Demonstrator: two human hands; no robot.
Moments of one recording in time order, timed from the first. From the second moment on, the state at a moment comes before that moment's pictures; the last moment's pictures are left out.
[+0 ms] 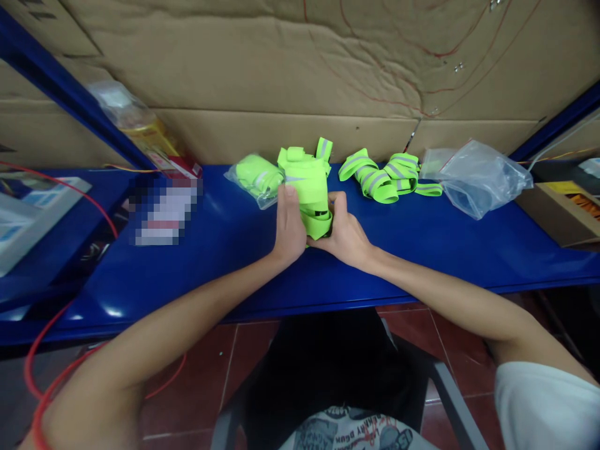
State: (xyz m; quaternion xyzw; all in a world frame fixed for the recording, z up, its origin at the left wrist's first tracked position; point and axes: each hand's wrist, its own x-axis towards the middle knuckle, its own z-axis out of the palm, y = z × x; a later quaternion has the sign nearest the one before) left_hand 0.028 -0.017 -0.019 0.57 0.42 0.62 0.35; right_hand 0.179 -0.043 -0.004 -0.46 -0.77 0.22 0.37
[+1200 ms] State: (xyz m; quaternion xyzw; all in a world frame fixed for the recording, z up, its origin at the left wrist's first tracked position) left_hand -0.008 0.010 -0.010 0.79 0.44 0.40 0.19; right_hand 0.424 0.074 0.038 -0.87 -0.38 -0.19 0.24
